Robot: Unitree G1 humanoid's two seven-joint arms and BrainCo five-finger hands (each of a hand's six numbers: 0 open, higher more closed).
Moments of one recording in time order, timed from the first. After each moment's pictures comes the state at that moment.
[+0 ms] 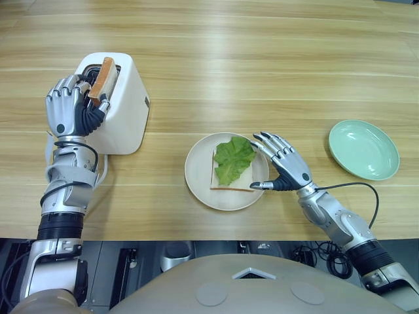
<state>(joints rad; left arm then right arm) -0.10 0.62 0.10 0.19 0.73 -0.11 0.47 0.09 -0.57 0.36 0.11 -0.91 -0.46 -0.51</state>
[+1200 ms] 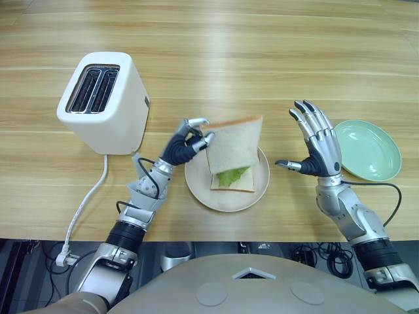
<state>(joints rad) -0.07 0.31 -0.32 0.25 0.05 -0.70 -0.14 0.11 -0.57 0.17 0.04 -0.86 -0.53 -0.69</state>
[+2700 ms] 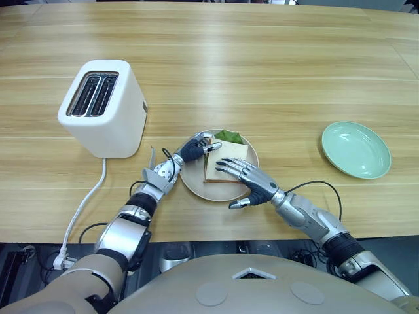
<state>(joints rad) -0.36 0.30 -0.29 0.85 0.52 -0.74 0.17 -0.01 -0.45 0.51 0.33 -0.79 -0.69 -0.21</state>
